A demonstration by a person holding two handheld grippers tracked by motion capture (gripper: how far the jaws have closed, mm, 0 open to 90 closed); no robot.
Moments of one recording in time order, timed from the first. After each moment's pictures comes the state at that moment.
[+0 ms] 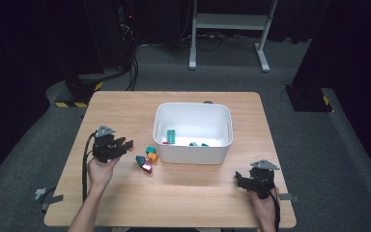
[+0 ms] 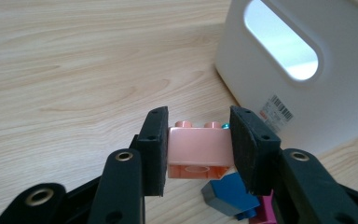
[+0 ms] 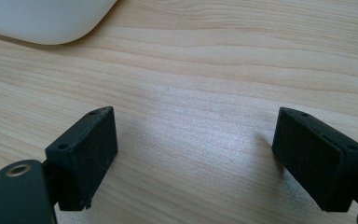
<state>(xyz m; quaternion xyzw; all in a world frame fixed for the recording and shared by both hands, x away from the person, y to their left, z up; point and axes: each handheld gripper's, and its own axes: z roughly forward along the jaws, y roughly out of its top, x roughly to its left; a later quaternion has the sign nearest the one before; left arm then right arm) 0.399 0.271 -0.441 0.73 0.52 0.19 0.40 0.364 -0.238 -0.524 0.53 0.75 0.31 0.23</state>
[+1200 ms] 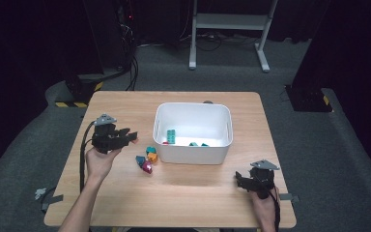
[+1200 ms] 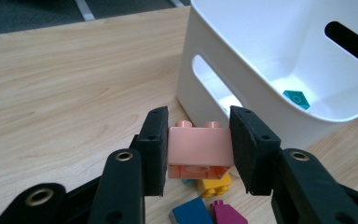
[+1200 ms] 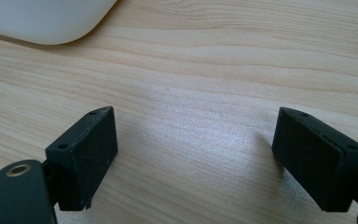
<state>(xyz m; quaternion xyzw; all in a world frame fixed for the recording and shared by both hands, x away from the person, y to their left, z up) 0.404 0.257 -0.391 0.75 0.48 0.17 0.43 0.364 -0.238 -0.524 0.53 0.75 0.31 0.23</state>
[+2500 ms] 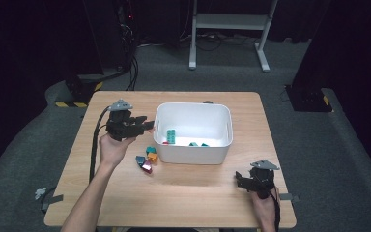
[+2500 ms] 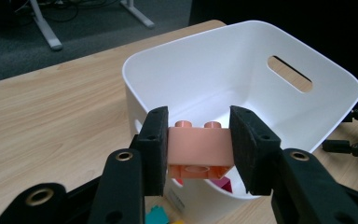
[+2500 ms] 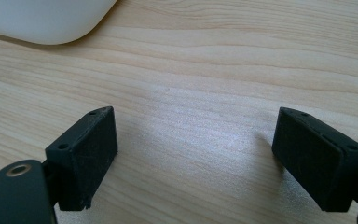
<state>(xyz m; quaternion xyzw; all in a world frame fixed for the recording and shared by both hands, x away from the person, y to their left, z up) 0.424 0.211 -0.351 0.77 0.42 0.15 0.46 0.364 -0.238 -0.524 0.53 0.75 0.31 0.23</state>
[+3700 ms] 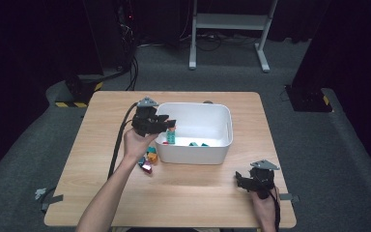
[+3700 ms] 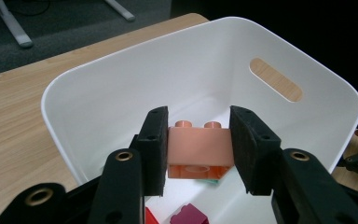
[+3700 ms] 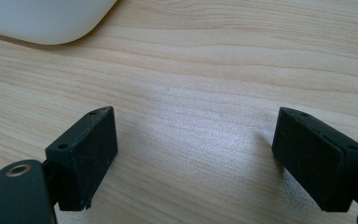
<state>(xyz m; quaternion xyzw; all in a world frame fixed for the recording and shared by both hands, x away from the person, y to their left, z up) 0.454 0.153 -0.367 0.79 0.40 0.12 0.46 0.364 -0.238 -0.524 0.53 0.75 0.31 0.23</state>
